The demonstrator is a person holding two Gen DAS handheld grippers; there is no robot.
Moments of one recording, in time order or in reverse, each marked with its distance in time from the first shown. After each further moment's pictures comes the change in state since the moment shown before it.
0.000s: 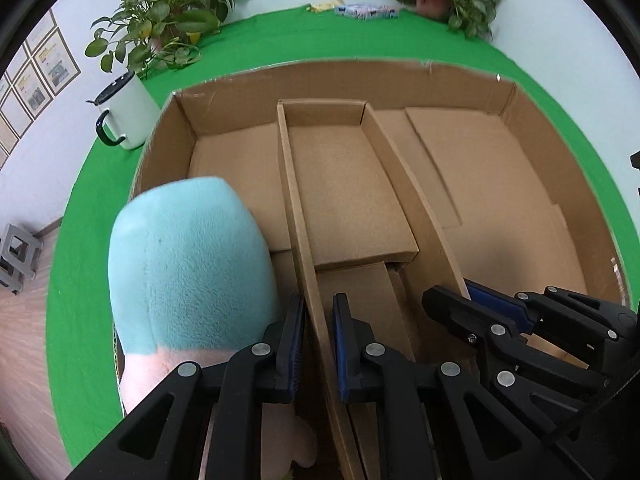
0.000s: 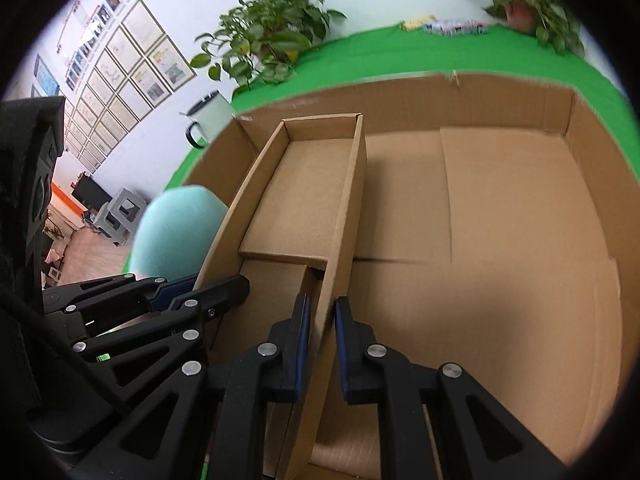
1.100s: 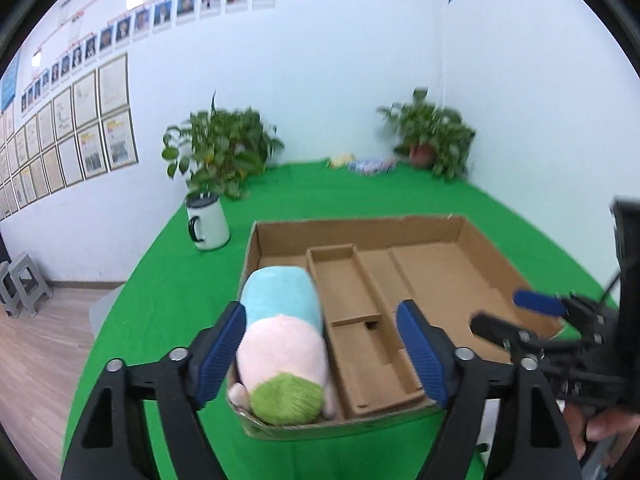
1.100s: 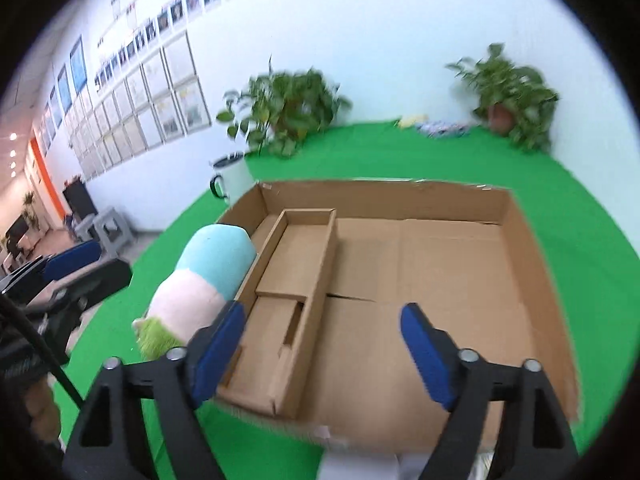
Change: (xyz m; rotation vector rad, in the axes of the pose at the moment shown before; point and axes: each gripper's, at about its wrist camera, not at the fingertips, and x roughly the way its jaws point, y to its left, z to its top) left arm -0.200 0.021 -0.127 -0.073 -0.613 0.007; right arm -0.120 0.025 -0.058 -0.158 -0.338 -0.132
